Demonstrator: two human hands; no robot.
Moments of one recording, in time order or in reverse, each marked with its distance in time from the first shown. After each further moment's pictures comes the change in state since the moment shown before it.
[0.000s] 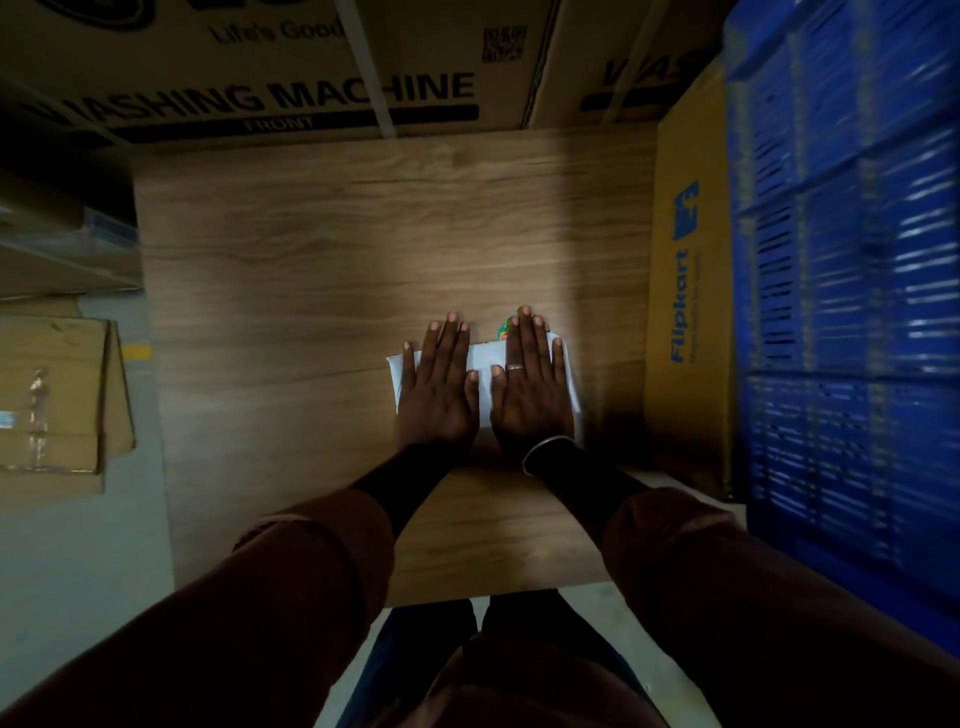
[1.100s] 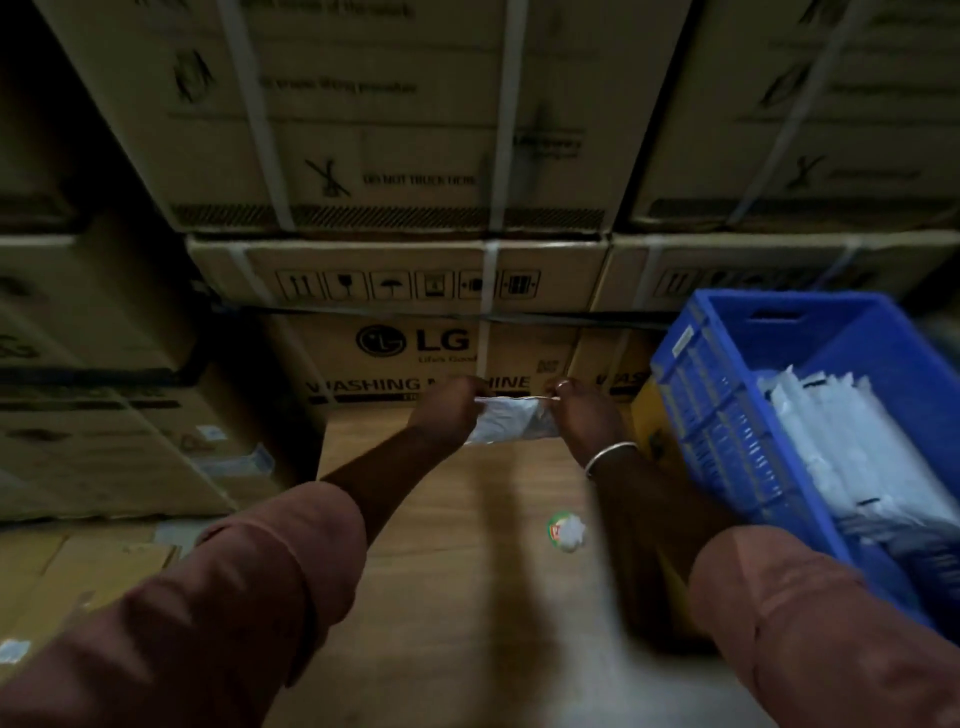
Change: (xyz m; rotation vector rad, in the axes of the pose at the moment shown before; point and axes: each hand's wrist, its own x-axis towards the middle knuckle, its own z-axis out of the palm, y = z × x) left_hand 0.115 0.016 -0.329 -0.093 -0.038 0.007; right_hand 0.081 -0.127 -0.285 -0.053 0.211 -0.175
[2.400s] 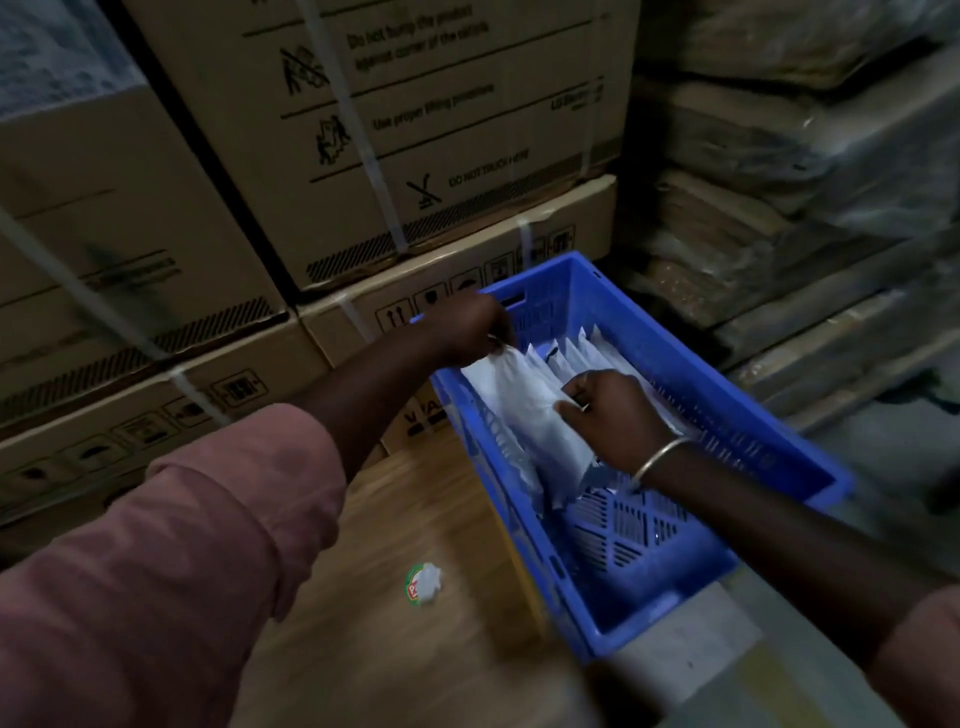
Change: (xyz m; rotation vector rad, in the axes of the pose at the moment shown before) left_hand 0.136 0.403 0.059 0.448 -0.343 0.795; right_hand -0.155 0.264 -0.178 0.412 0.251 0.413
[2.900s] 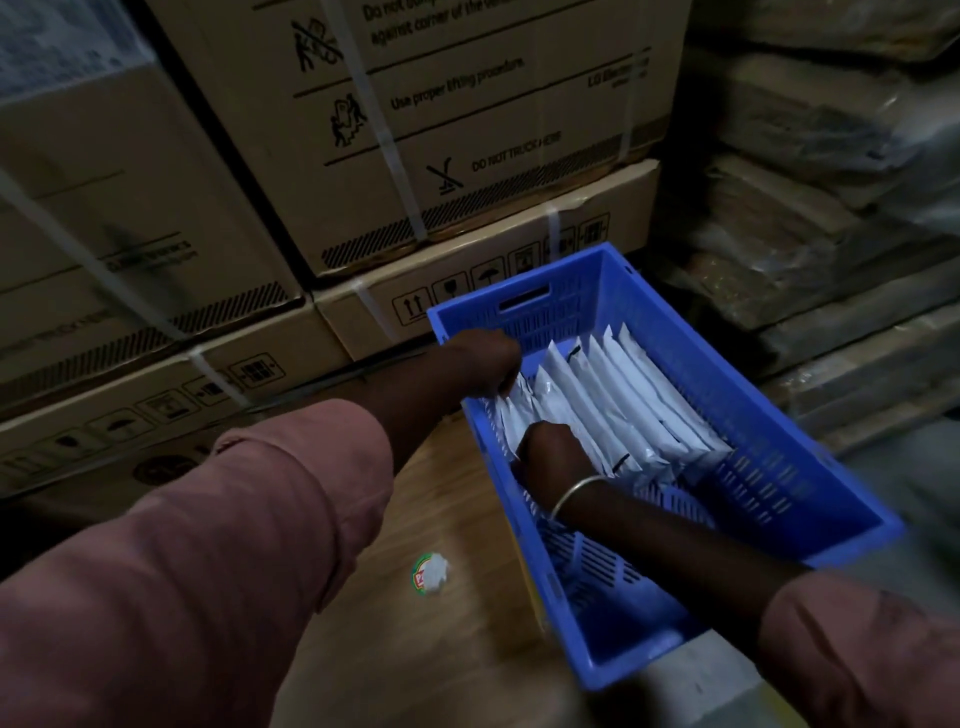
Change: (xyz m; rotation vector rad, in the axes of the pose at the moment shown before) left_hand 0.012 0.000 0.049 0.195 -0.301 -0.142; right_hand 0.008 -0.001 0.095 -0.157 -0.301 0.061
